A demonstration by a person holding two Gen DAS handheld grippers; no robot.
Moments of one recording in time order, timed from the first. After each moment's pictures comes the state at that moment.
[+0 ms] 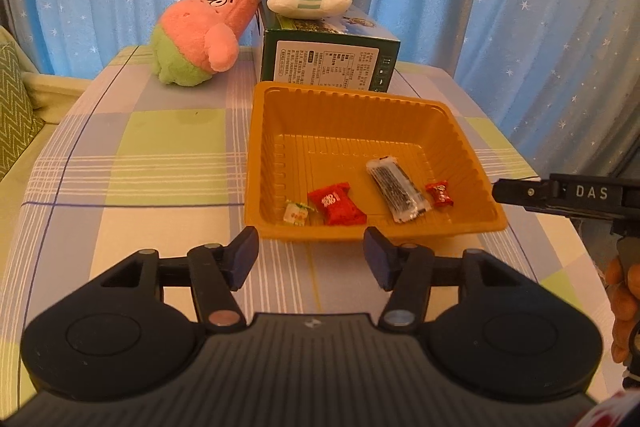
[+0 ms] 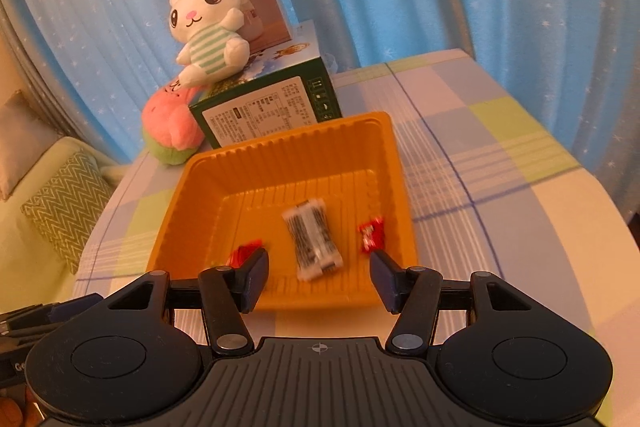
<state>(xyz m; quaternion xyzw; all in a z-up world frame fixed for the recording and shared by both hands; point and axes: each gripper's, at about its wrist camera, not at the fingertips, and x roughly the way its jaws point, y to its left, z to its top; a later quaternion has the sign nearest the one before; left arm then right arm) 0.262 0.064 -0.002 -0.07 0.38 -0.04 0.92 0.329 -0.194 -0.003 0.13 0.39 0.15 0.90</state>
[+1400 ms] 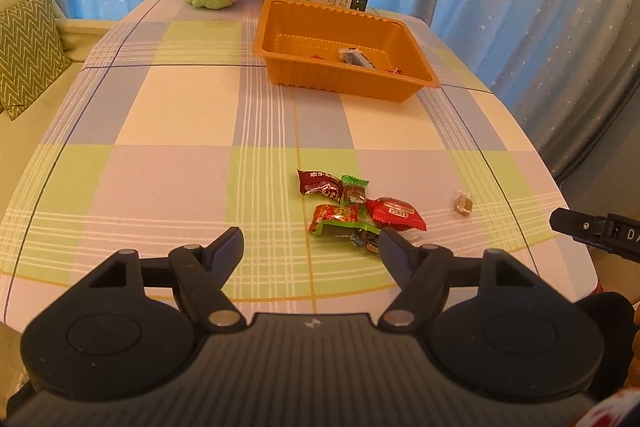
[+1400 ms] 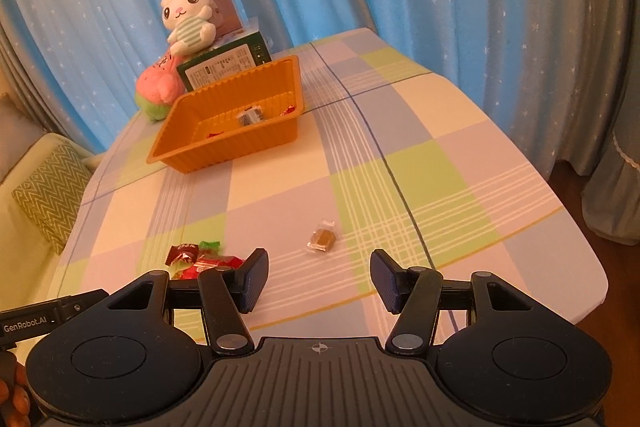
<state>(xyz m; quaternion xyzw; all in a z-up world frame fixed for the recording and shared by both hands) 0.058 0.034 -0.011 -0.09 0.42 -0.03 0.90 0.075 -0.264 0.001 0.14 0.39 0.08 0.91</state>
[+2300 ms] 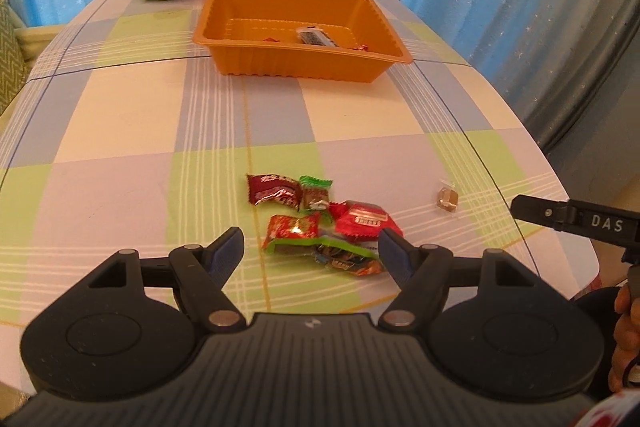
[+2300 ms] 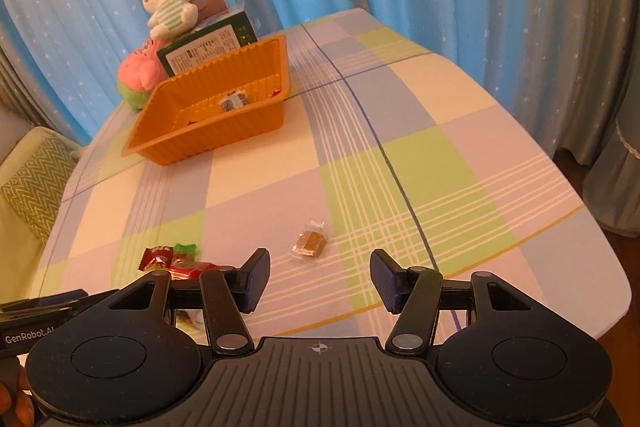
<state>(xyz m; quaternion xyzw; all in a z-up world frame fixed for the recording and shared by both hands) 0.105 0.000 -0.036 -0.06 0.44 -0.08 0.89 0.117 -0.264 -0.031 0.14 0.41 0.07 0.90</state>
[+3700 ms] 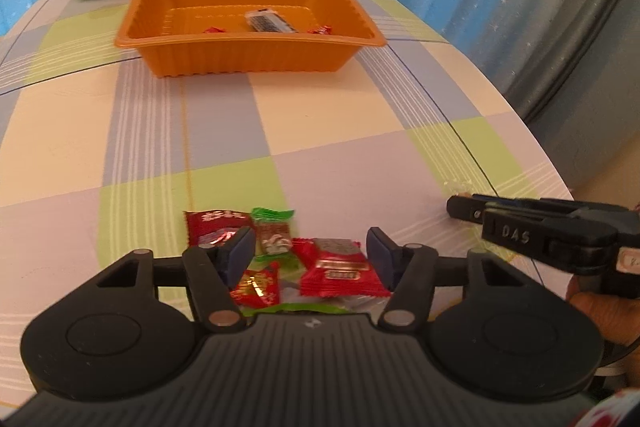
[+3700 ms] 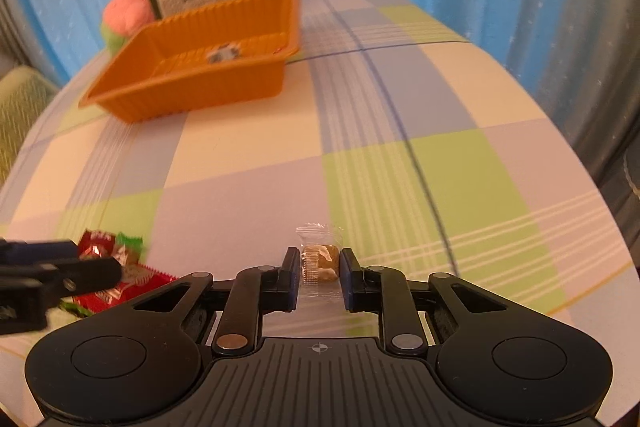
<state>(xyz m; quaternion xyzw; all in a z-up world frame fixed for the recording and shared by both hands) 0.165 -0.028 -0.066 -0.04 0.46 -0.14 0.88 0.178 -0.238 -0.083 0.07 0.44 0.07 0.89</state>
